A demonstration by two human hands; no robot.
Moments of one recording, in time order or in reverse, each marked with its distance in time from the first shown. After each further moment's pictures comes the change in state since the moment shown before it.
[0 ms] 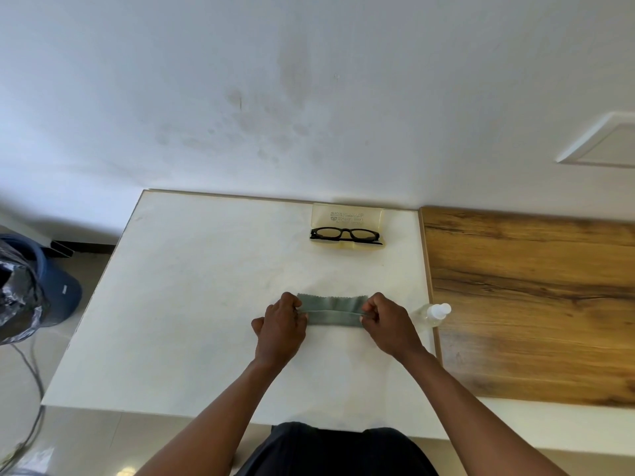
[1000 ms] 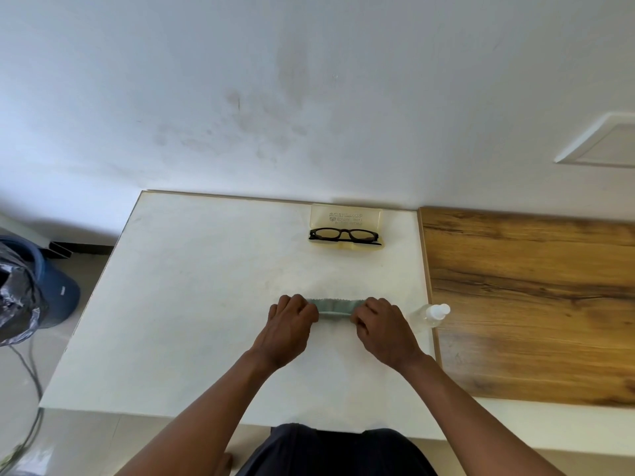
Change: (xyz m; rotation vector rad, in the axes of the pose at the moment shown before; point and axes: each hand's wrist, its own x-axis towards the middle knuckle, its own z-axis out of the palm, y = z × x) left_hand 0.002 0.000 -0.012 0.352 -0.134 0.545; right_hand -0.012 -0.013 -0.003 -0.376 0.084 -0.394
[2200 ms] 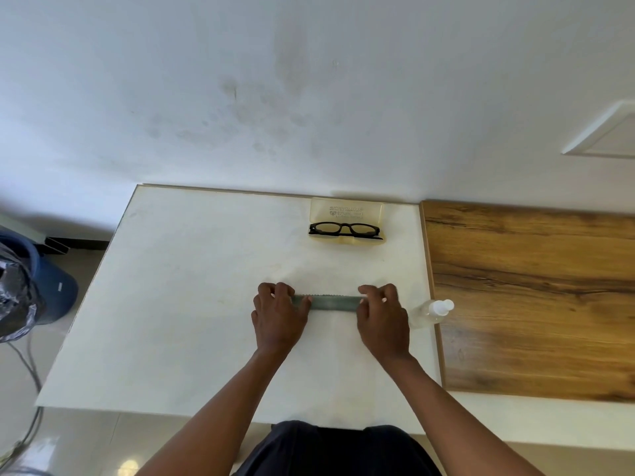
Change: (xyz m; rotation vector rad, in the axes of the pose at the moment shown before) left_hand 0.016 0.002 0.015 -0.282 0.222 -0.681; right_hand 0.009 -0.014 0.019 0.127 0.252 0.402
